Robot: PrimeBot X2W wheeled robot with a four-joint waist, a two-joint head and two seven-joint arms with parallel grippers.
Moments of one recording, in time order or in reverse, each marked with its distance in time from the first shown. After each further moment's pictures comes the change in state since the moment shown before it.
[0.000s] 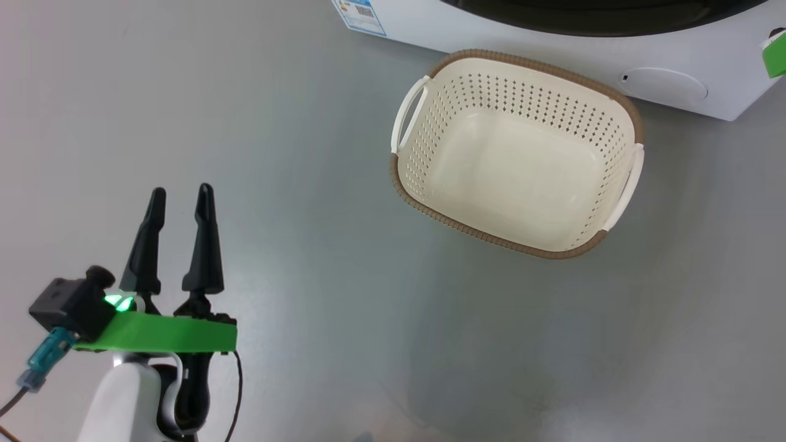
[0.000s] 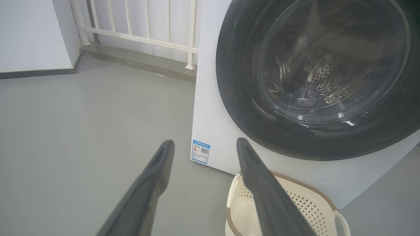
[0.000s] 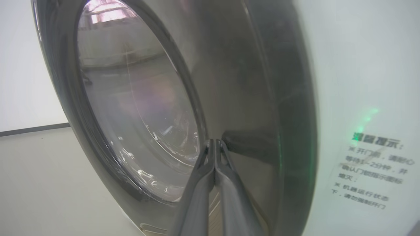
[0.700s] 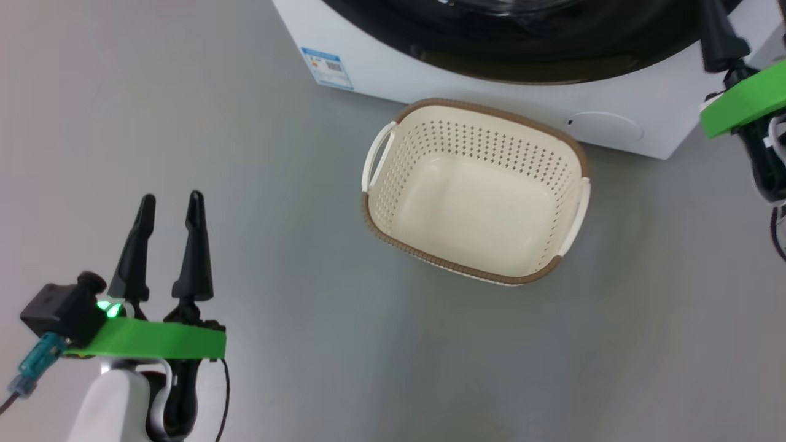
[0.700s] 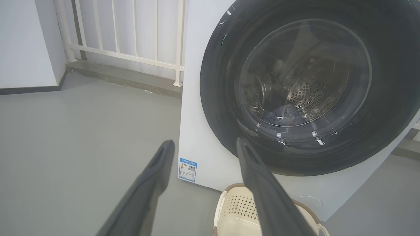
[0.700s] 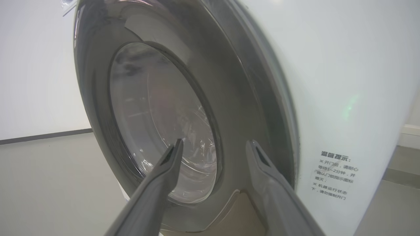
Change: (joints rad) left arm 0.009 0.027 0.005 0.005 0.012 0.000 0.000; right arm 0.145 0.062 -0.027 -0.086 0.012 -0.007 0.000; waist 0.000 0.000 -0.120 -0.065
